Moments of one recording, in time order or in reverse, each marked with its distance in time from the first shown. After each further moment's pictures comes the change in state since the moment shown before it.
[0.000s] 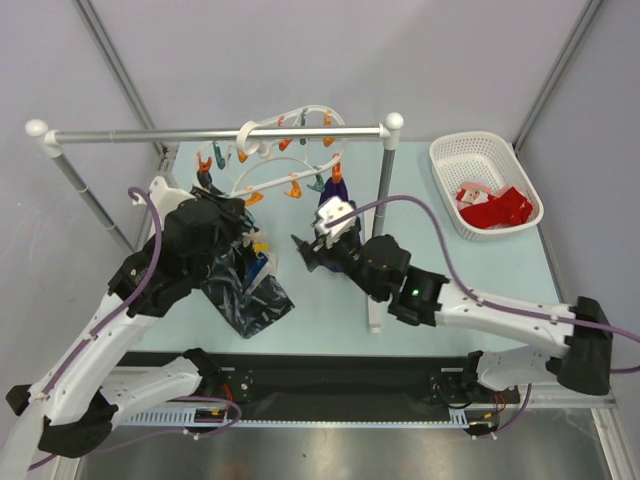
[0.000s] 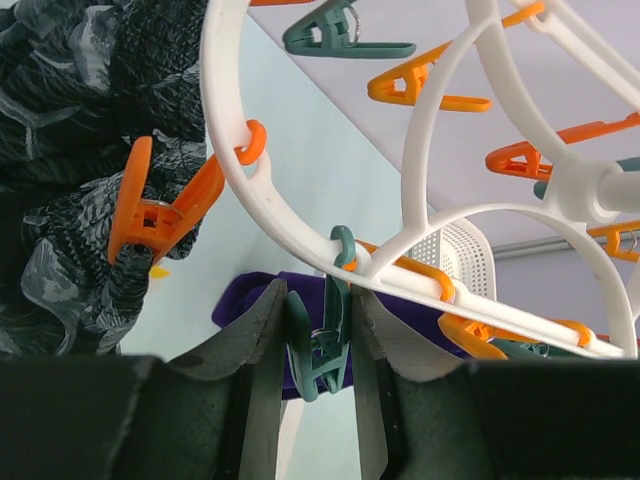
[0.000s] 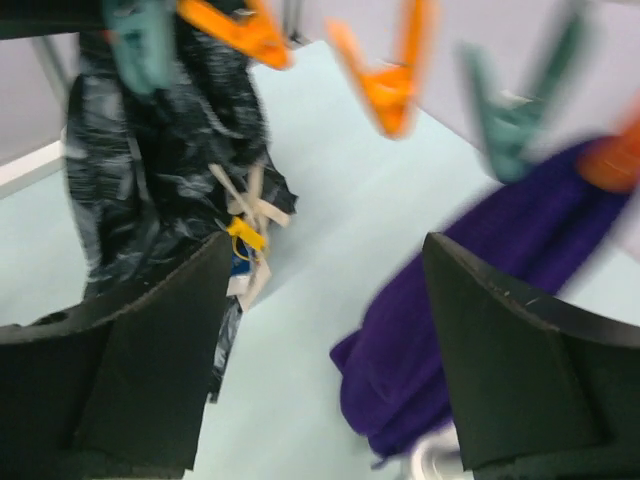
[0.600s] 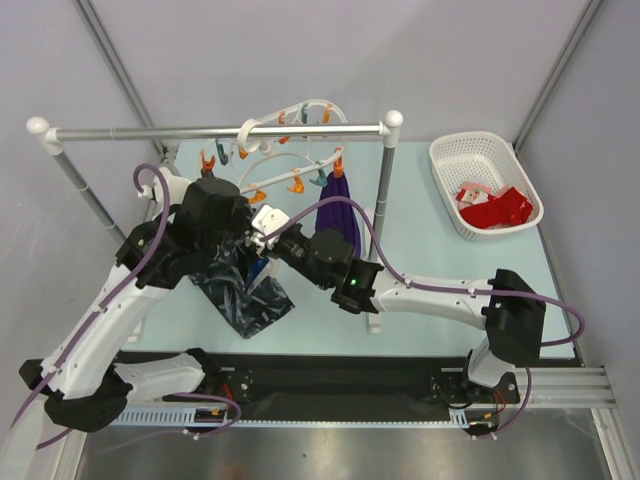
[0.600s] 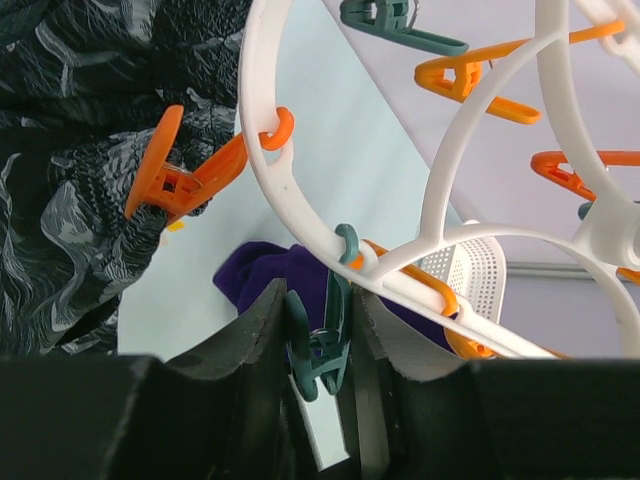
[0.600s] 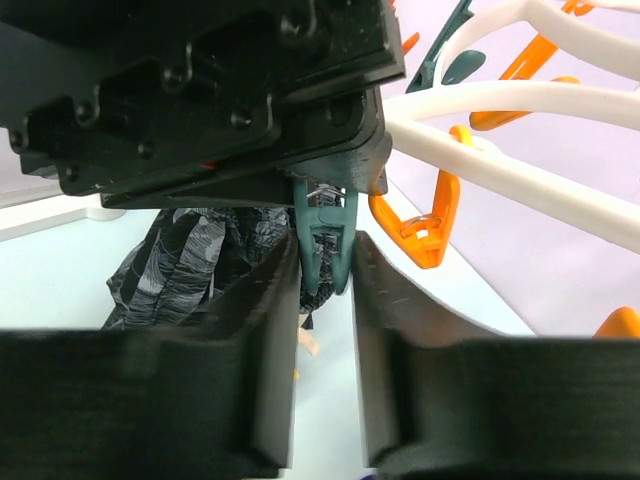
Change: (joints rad) left arm 0.000 0.183 0.243 -0.297 -0.006 -0.235; right arm 0.023 0.346 0.234 0.249 -0.147 -0.214
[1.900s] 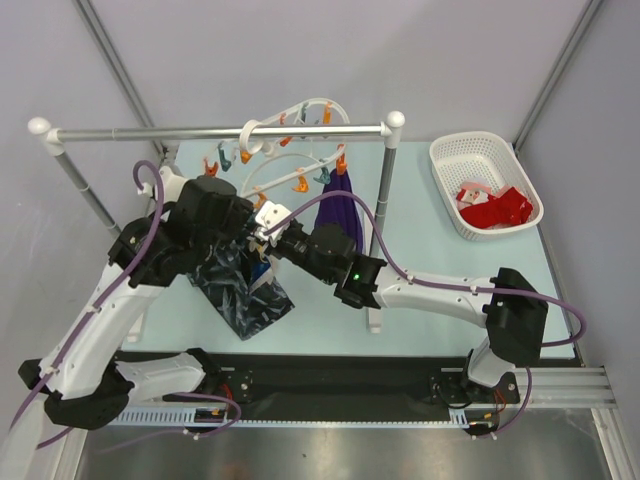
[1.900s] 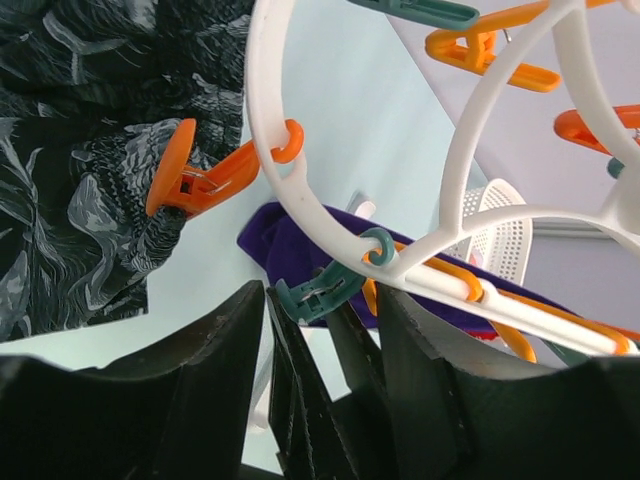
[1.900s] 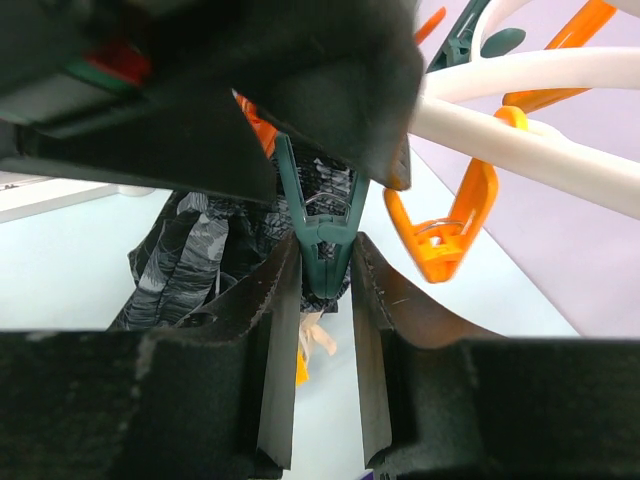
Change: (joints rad) left arm 0.000 0.013 0.076 -0.124 0.095 0.008; right arm -0.037 -0.006 -0.008 -0.068 -0.091 0.075
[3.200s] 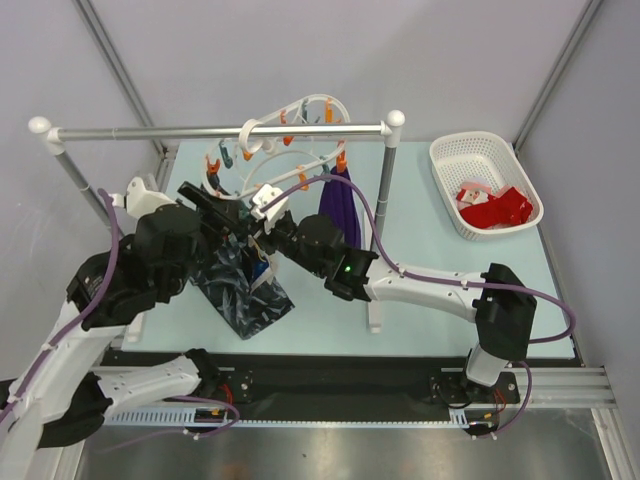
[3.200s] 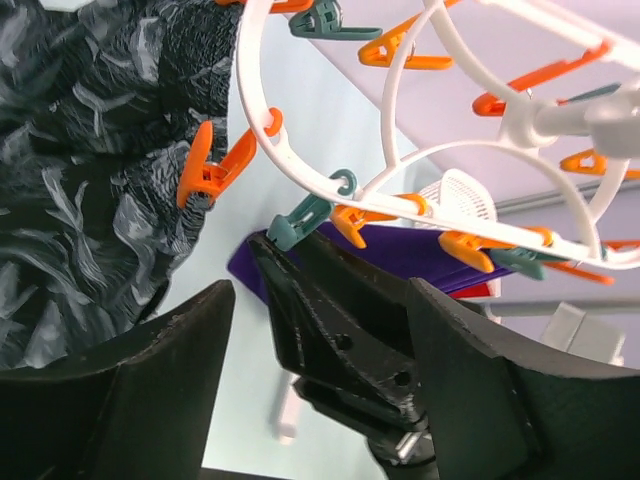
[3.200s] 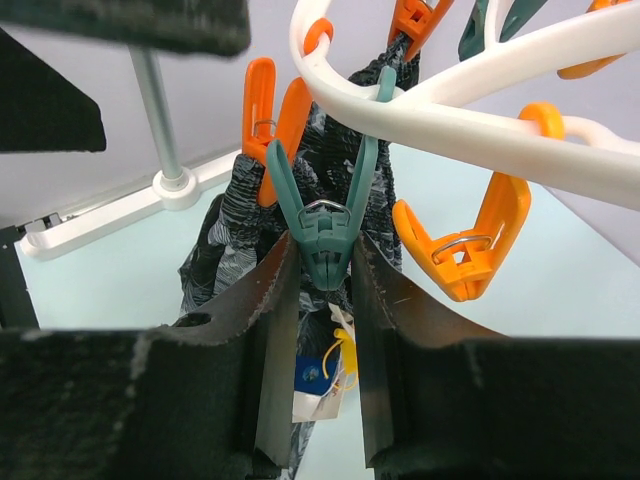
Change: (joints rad) left arm -0.149 -0.182 -0.071 0.095 -0.143 0.200; right arm -0.018 0.064 0.104 -0.090 0.023 0.209
